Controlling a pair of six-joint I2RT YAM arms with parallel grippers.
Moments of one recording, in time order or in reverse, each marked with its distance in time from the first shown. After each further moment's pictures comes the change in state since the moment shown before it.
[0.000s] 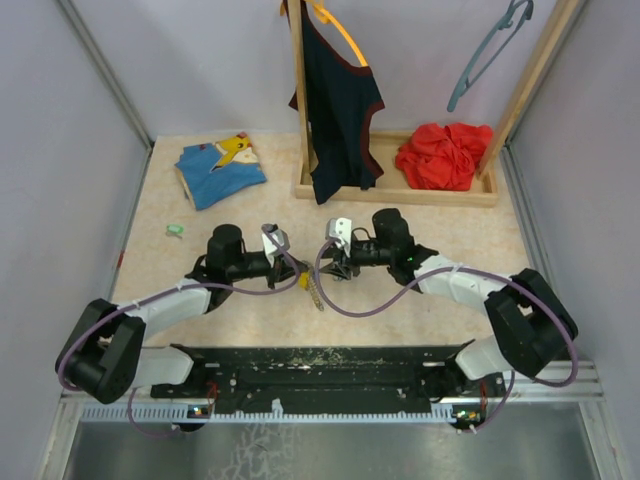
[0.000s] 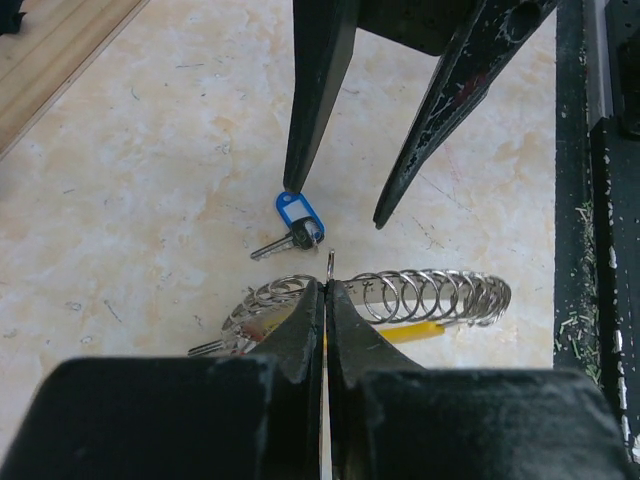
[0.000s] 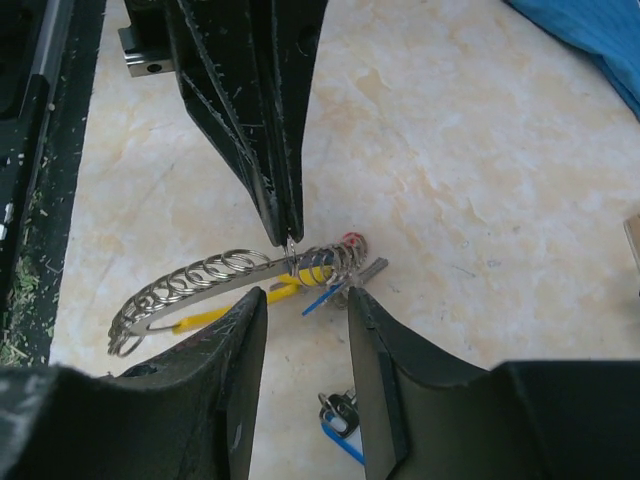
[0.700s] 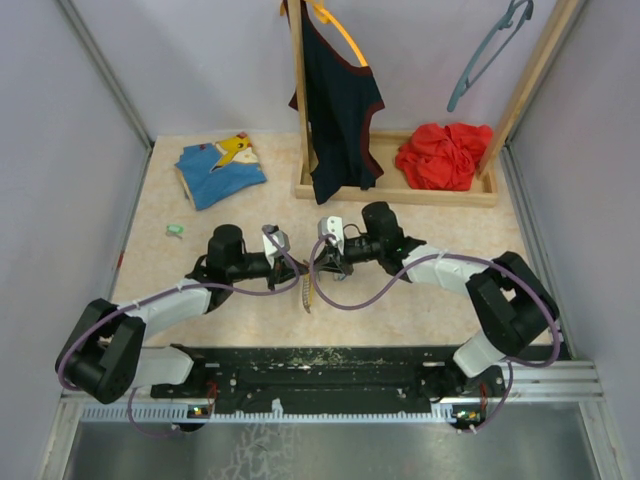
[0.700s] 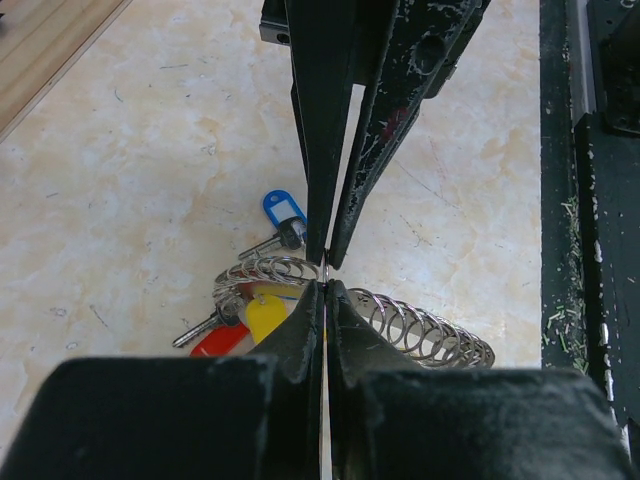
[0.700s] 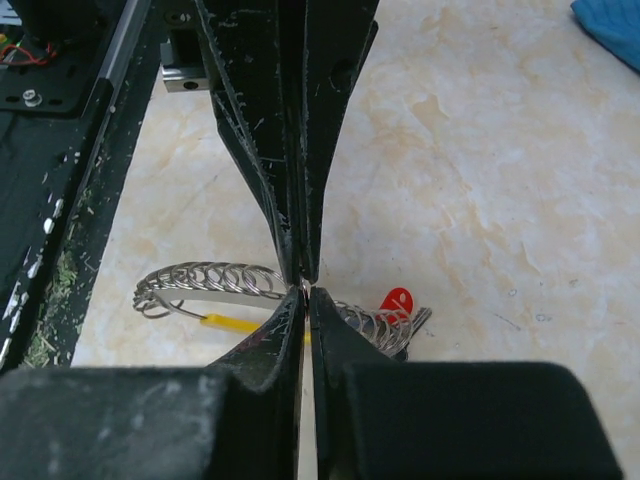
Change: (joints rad) left arm -0.006 0.000 0.002 -0.016 0.026 0.004; right arm 0.000 0.144 0.100 -0.024 -0.176 -0.051
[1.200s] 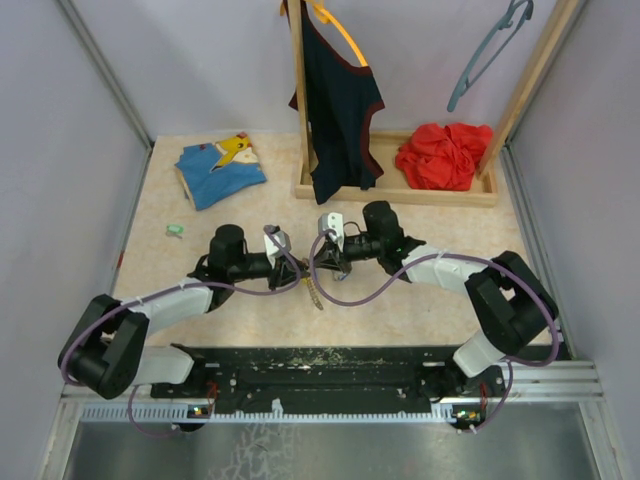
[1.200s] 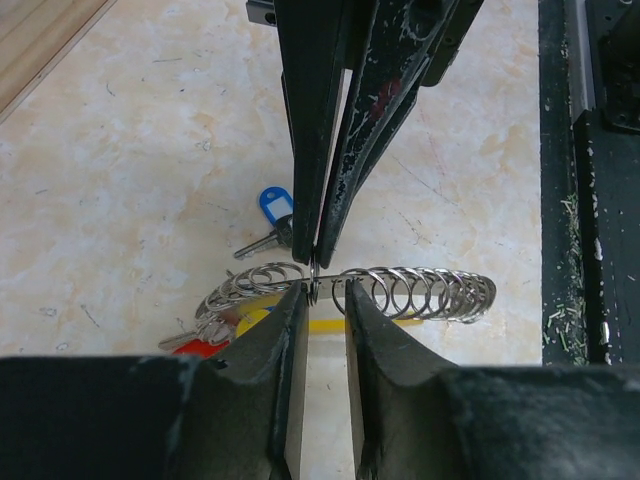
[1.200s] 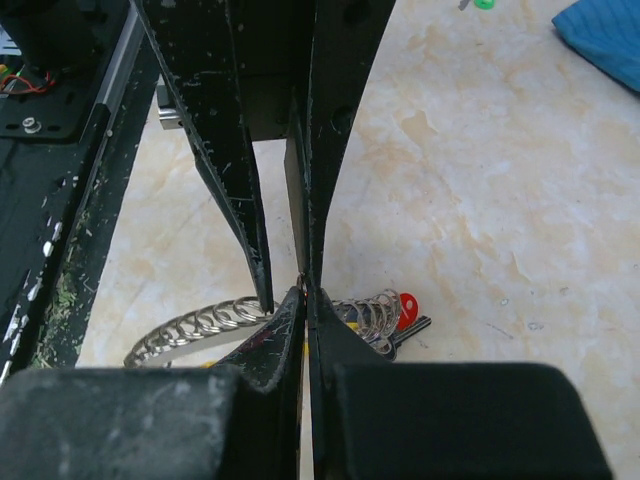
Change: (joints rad) left arm 0.000 0.023 0.000 0.016 0.006 -0.001; right arm 0.000 0.006 -0.002 0.060 0.000 0.066
